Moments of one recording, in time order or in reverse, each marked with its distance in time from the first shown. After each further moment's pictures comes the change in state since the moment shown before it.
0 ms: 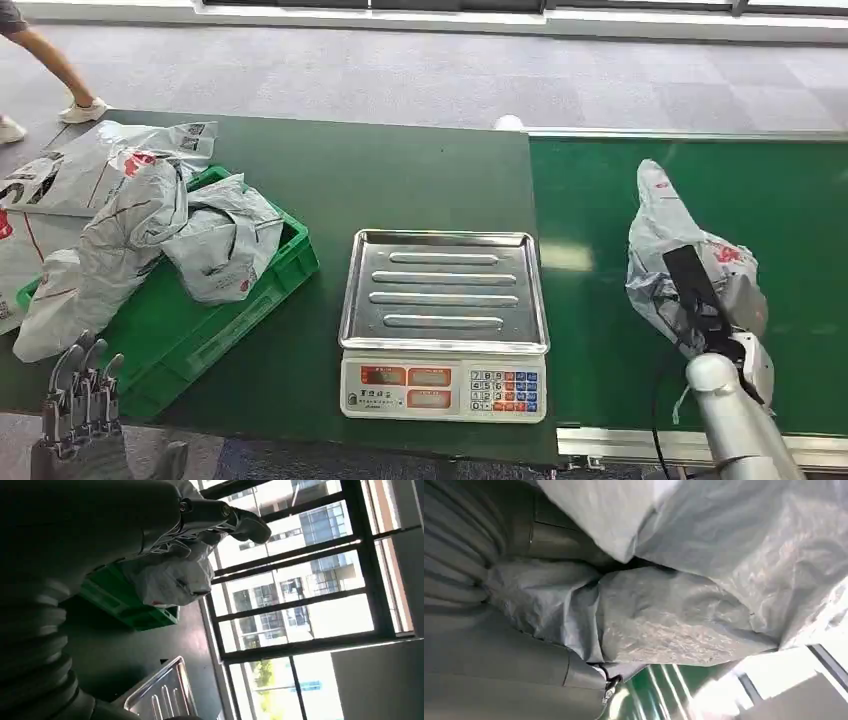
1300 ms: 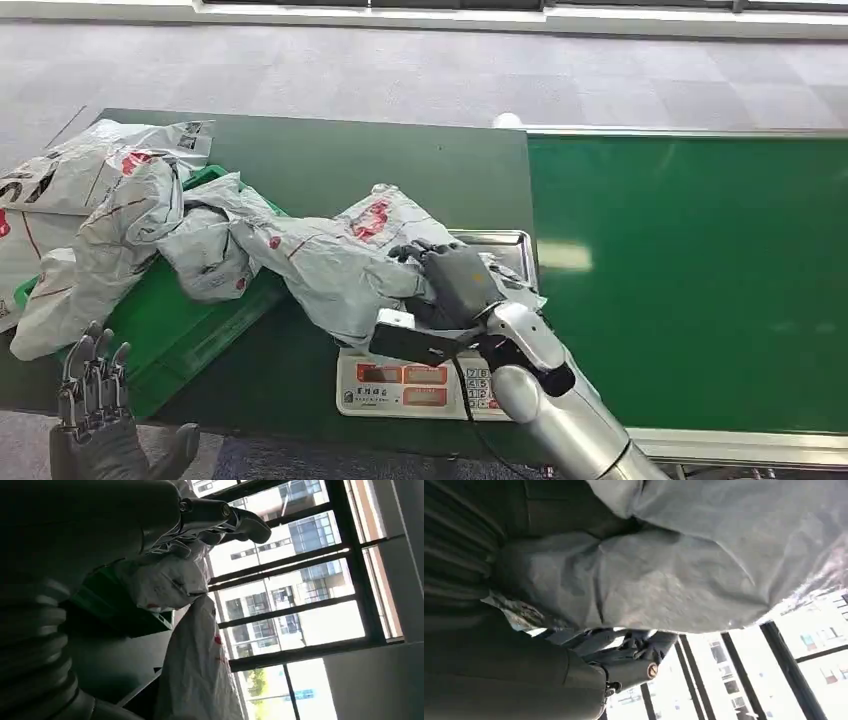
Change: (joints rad) left arm -0.085 0.157 -0.118 0.107 0.024 0.217 -0.041; right arm -0.113 0.293 0.702 -0.369 0.271 0.486 -0.062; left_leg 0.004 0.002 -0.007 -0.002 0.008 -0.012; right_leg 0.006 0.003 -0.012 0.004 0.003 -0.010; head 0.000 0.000
